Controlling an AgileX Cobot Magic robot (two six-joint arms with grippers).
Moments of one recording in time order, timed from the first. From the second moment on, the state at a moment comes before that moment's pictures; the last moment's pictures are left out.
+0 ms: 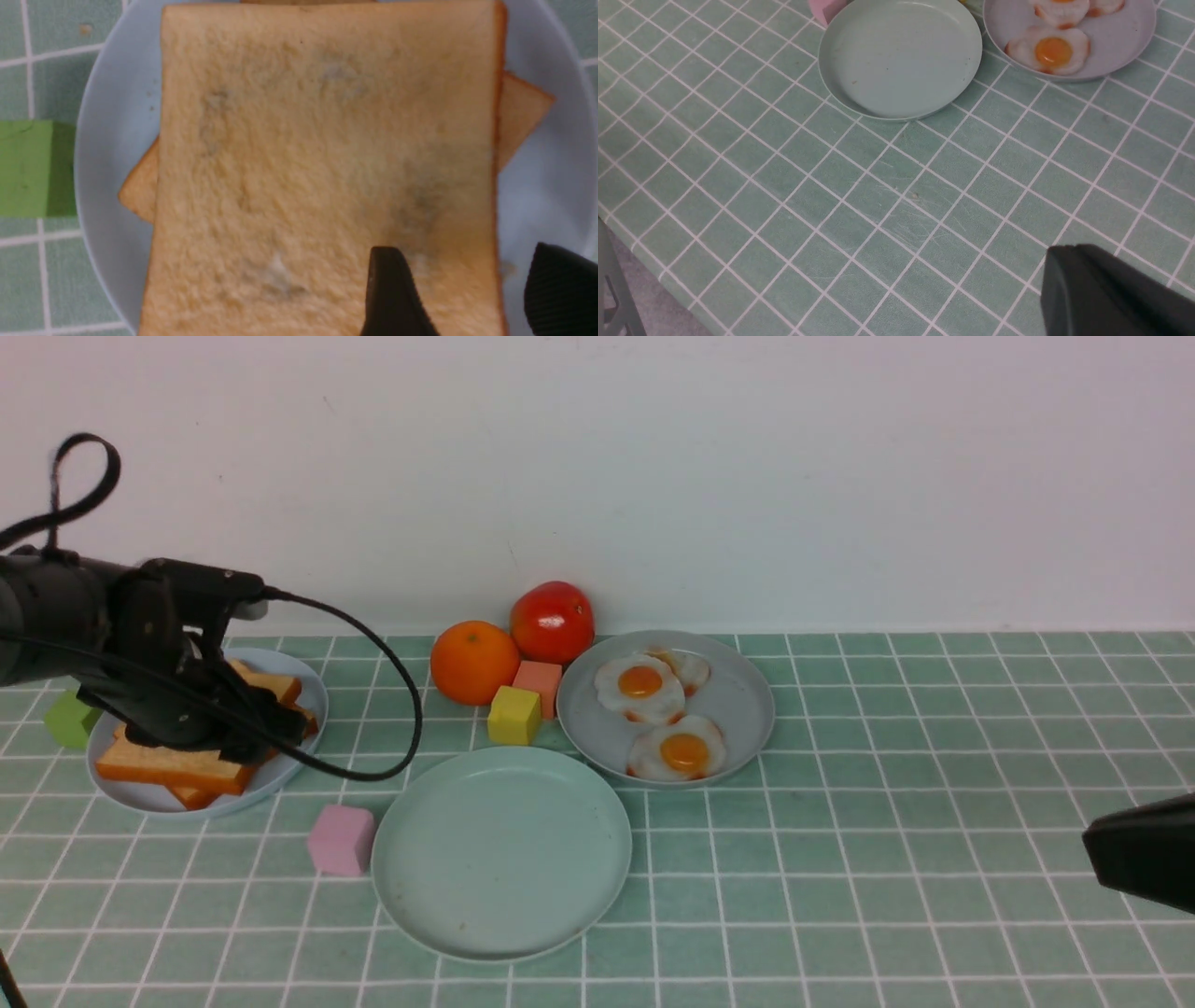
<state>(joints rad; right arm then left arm) 0.42 0.80 -0.93 0.33 0.95 -0.28 -0.03 1.91 -1.22 0.20 0.39 -0.03</state>
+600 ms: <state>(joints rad) 0.42 0.80 -0.93 0.33 0.97 -0.28 -0.03 1.91 -1.23 0.22 0.44 -0.03</state>
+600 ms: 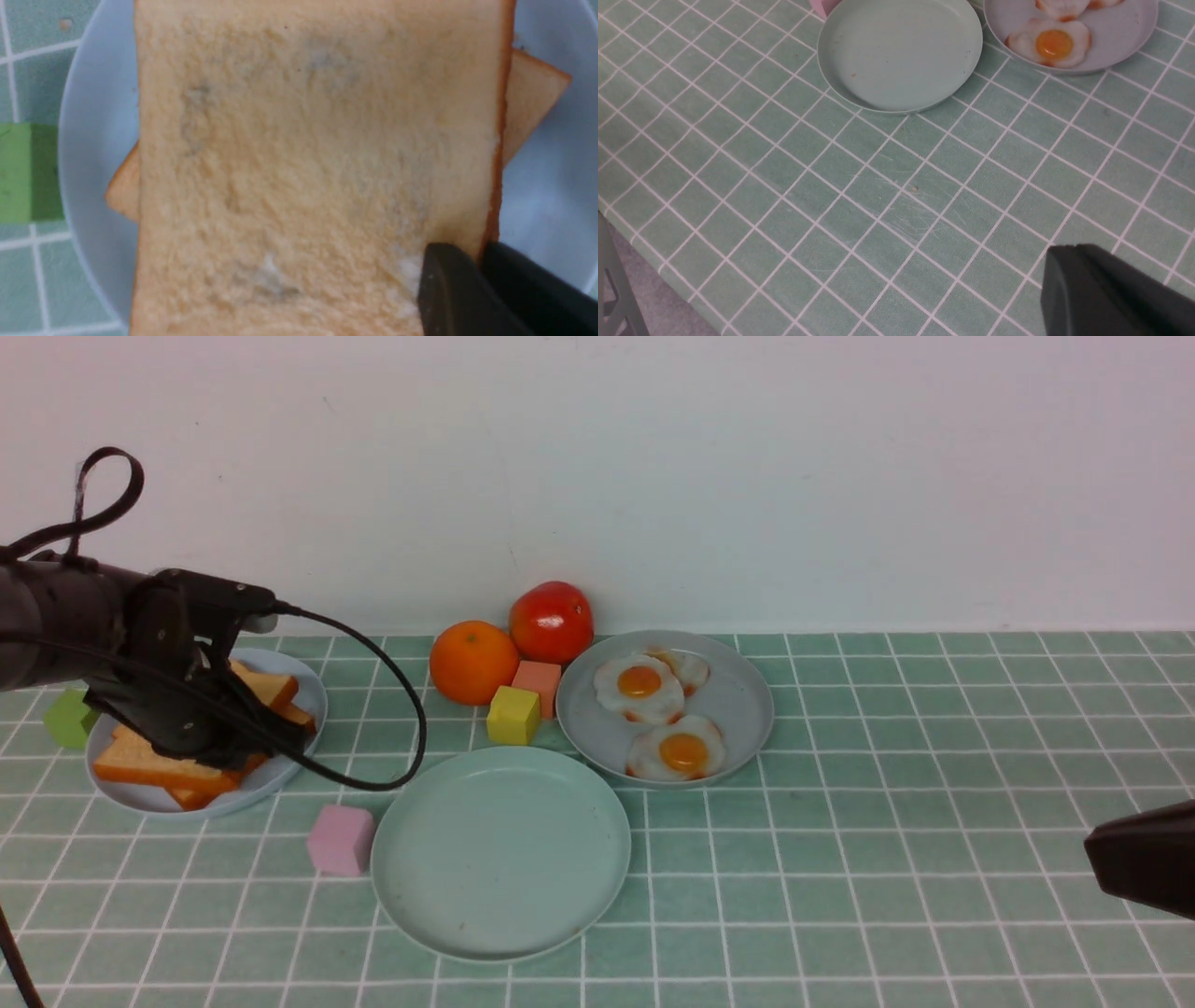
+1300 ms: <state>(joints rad) 0.42 0.80 -0.93 0.32 0.97 -0.28 -0.64 1.60 -1.09 0.23 0.65 -0.14</state>
